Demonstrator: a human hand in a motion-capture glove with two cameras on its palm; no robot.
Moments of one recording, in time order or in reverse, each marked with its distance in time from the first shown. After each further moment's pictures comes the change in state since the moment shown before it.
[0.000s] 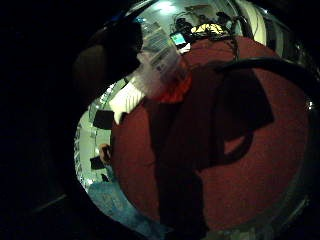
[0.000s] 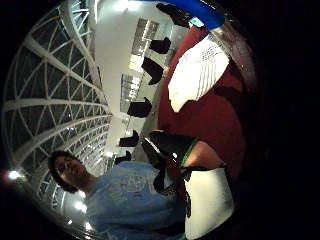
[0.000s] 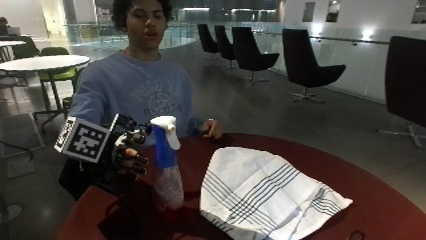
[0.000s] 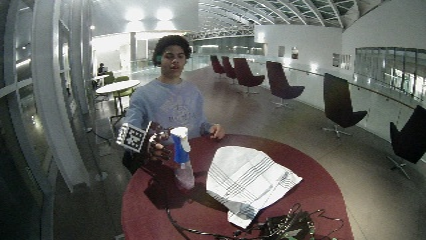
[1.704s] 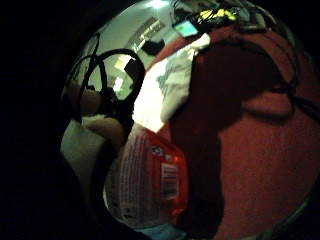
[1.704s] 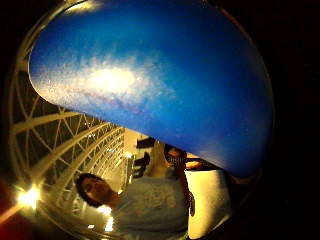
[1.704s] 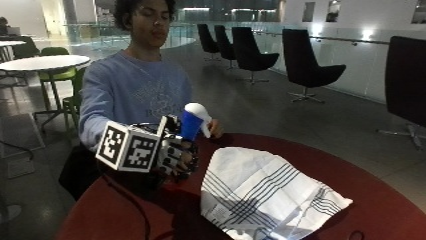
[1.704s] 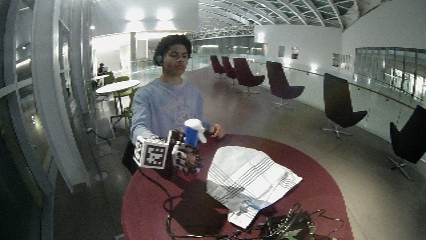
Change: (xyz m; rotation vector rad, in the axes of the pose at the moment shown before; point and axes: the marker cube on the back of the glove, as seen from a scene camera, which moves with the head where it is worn) arm -0.030 -0.116 0.047 -0.194 -0.145 0.119
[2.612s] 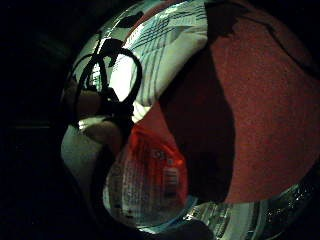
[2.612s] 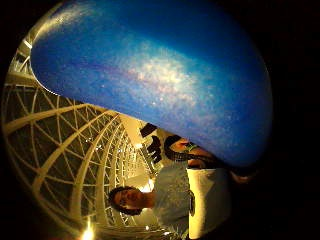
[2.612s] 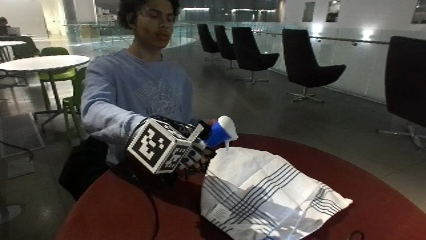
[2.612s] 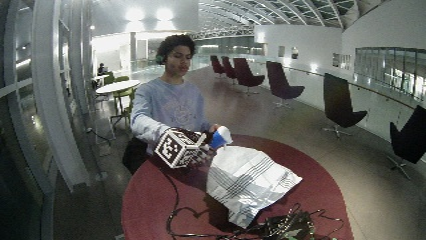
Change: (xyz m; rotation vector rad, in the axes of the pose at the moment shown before) arm -0.021 -0.014 0.040 -0.321 0.069 0.306
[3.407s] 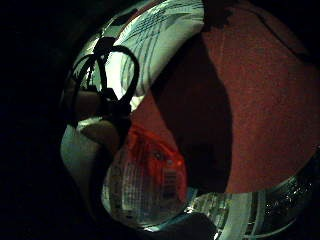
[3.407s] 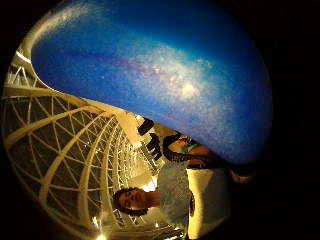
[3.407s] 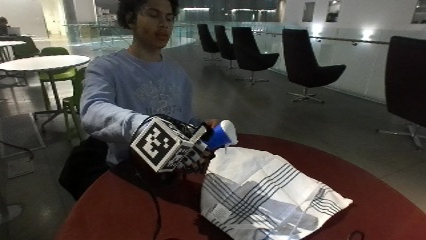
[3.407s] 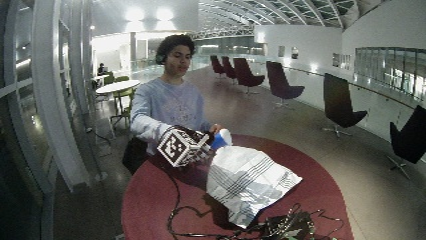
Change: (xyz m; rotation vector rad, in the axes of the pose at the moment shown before) arm 0.001 0.005 0.008 -0.049 0.046 0.071
